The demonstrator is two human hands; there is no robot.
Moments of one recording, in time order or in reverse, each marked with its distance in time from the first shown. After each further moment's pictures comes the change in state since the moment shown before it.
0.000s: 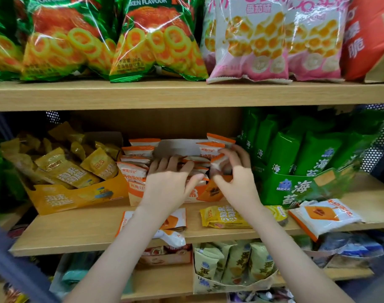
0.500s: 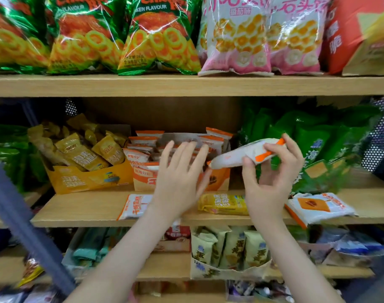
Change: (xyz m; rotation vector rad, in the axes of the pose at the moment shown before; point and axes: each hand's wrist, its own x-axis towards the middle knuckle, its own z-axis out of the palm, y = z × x) left_hand -0.024 0.044 -0.027 -0.093 0.465 0.112; right_hand -0.045 -0.035 -0.053 0.424 0.484 -0.261
